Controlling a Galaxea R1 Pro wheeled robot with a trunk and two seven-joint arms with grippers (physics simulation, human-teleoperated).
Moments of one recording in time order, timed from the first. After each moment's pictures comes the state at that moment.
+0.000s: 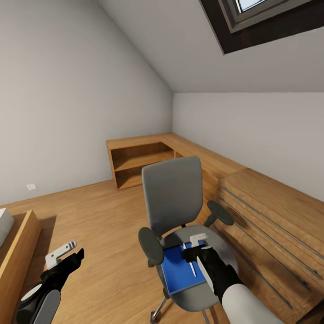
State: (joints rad) left arm -0.06 0.08 0.10 -1.62 0.55 0.44 0.49; right arm -0.63 0.14 0.04 -0.58 0.19 0.44 0.04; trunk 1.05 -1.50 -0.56
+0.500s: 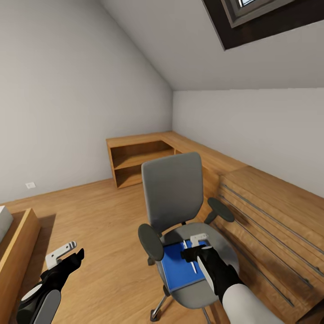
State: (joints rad) left arm -0.06 0.08 0.10 -1.62 0.55 0.44 0.49; right arm -0.63 0.14 0.04 -0.58 0.18 0.44 0.05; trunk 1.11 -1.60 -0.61
